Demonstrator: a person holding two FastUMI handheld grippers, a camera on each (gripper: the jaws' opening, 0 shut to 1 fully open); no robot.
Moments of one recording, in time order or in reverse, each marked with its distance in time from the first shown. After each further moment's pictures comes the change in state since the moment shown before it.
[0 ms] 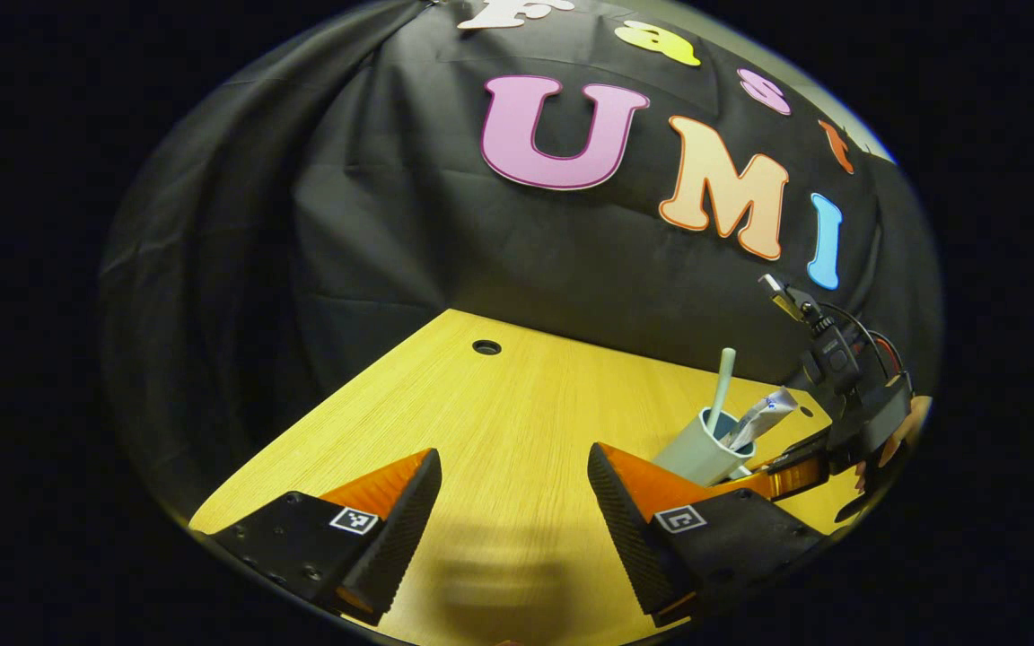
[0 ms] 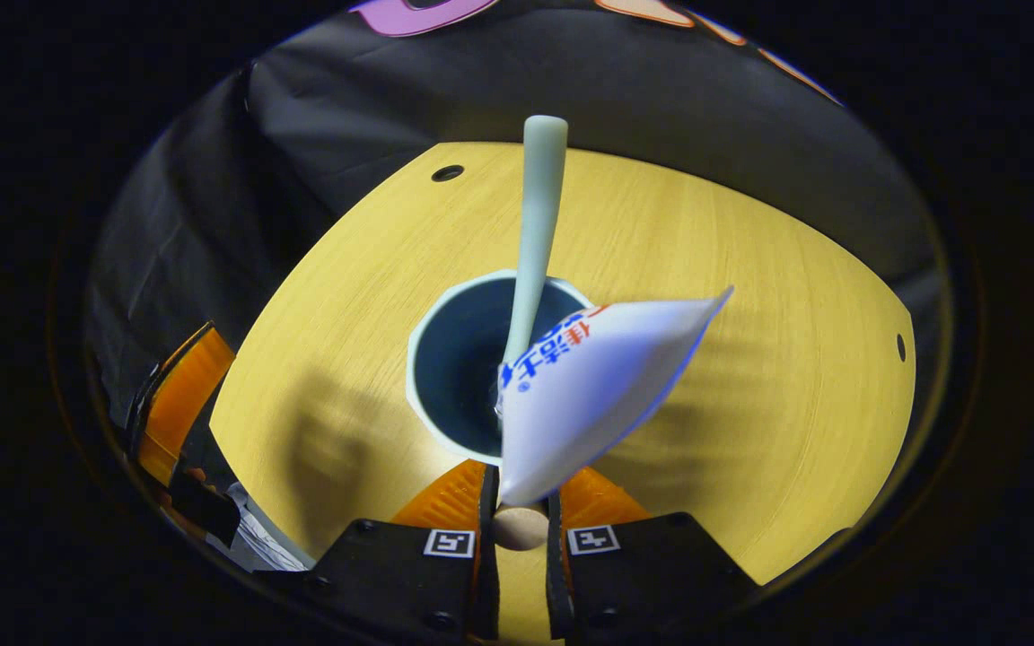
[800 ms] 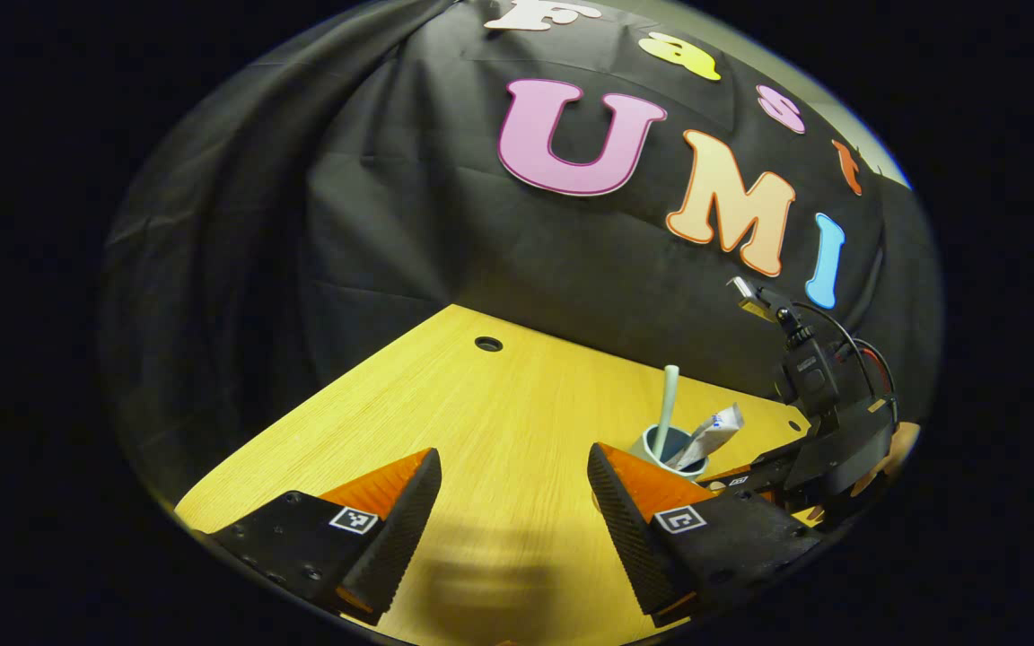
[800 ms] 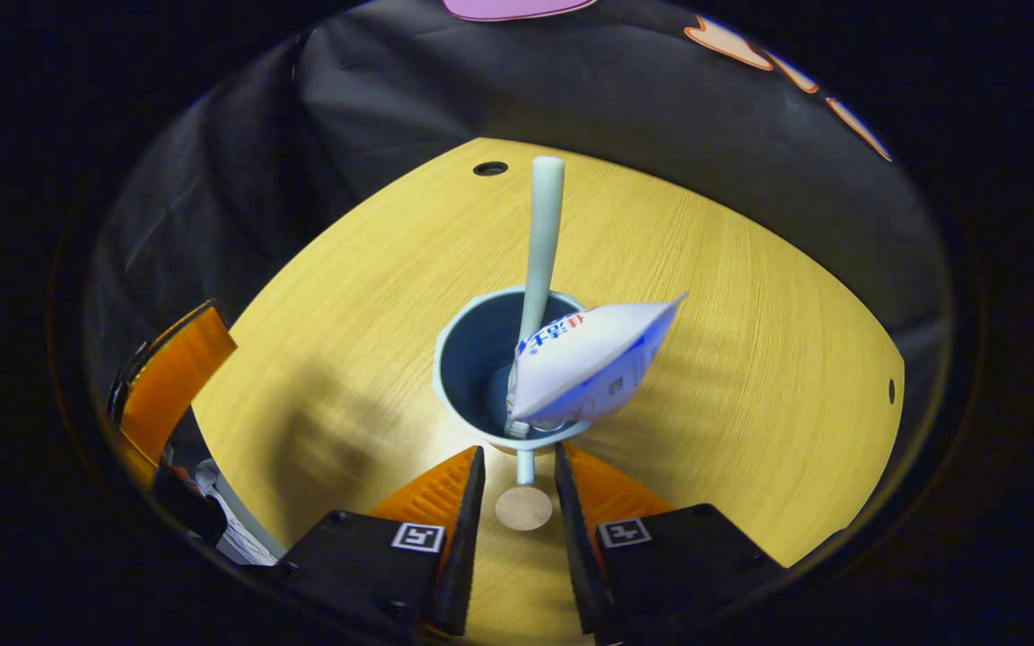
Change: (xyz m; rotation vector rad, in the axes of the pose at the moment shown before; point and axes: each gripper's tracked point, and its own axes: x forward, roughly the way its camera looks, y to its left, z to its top) left arm -0.009 -0.009 -0.001 -0.045 -0.007 -0.038; right arm -0.020 -0.005 0.010 -0.087 -0.059 -0.023
